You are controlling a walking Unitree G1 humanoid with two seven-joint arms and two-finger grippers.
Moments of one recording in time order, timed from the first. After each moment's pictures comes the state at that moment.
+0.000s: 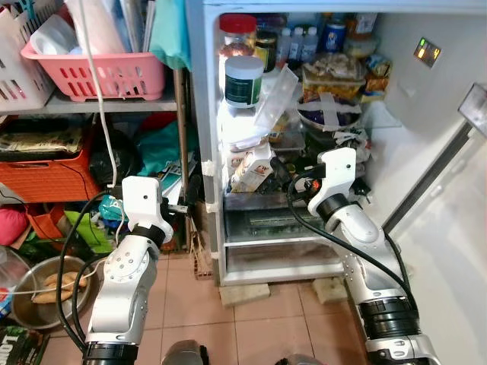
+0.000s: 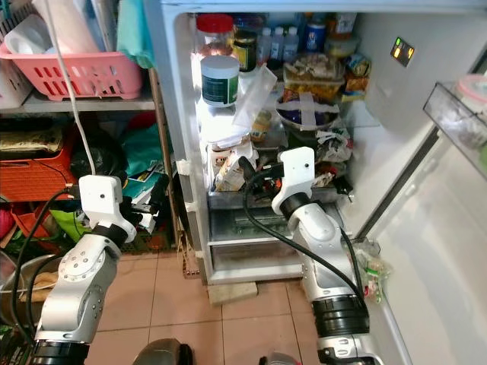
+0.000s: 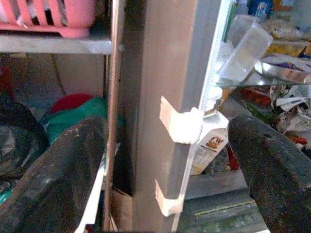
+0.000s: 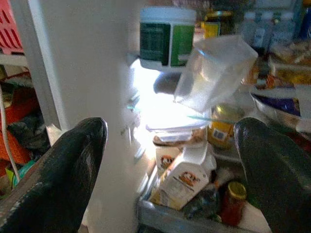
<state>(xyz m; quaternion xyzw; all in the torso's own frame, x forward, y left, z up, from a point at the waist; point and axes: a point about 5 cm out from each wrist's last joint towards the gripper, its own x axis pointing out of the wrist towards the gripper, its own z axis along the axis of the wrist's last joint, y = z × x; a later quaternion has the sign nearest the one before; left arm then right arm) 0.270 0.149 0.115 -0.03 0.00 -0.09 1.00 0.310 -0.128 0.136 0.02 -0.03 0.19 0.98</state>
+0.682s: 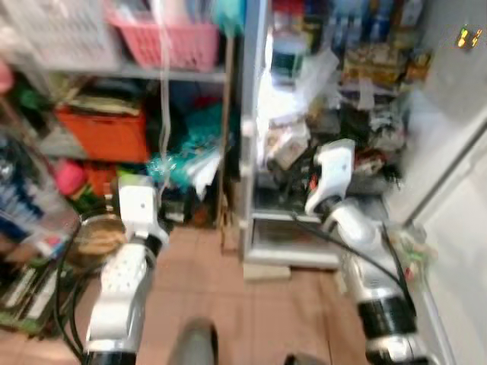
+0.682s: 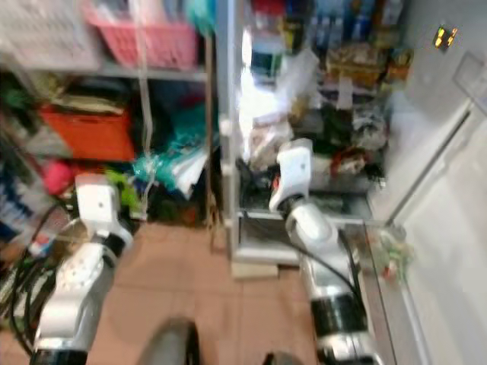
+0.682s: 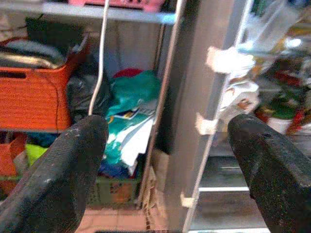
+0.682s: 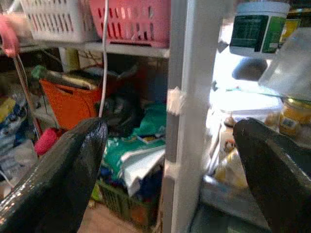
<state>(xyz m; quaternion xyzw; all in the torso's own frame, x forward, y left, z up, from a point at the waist) 0.270 0.151 0.110 -0.03 0.01 -0.09 1.00 0.312 -0.127 0.134 0.02 -0.03 0.20 0.98</state>
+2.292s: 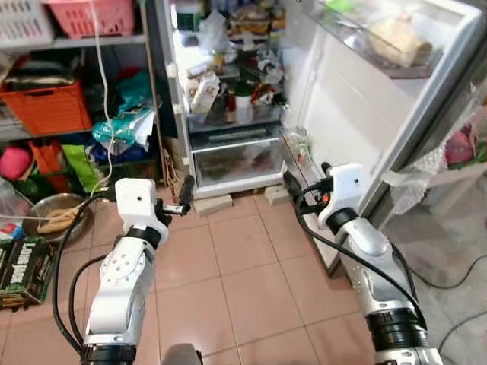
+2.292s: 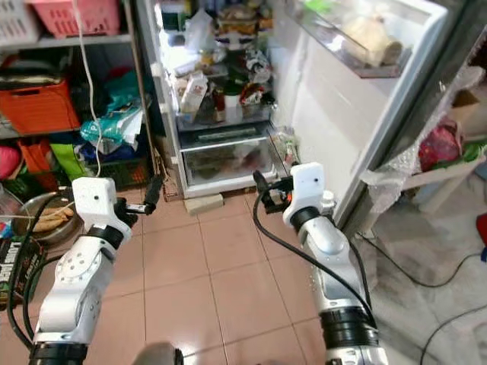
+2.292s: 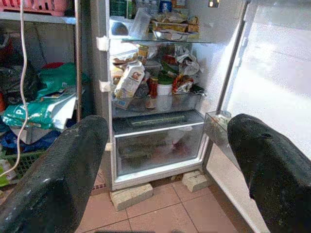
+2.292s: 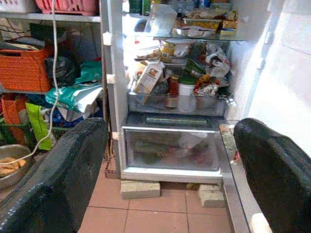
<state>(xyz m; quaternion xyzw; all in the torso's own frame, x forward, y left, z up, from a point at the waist) 0.269 0.156 0.112 -0.04 0.00 -0.07 1.00 0.301 -0.149 0.114 0.00 0.01 0.15 0.99</state>
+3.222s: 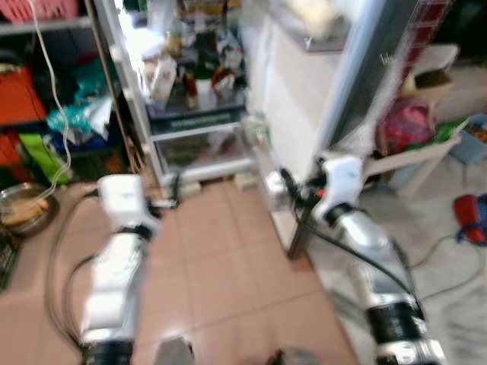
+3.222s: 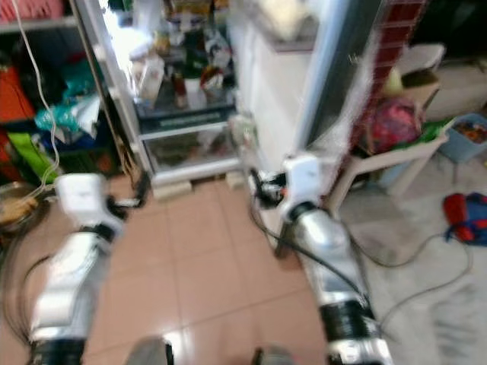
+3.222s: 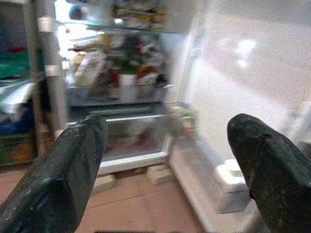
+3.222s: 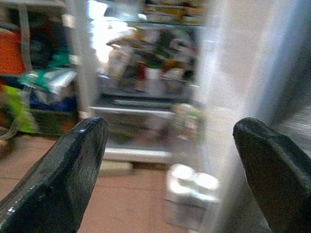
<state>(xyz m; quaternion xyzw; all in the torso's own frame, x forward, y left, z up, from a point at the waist) 0.272 0.156 0.115 -0.06 -0.01 -0.06 1.00 0.306 -0.151 0.117 -0.01 0.00 0.15 0.99</state>
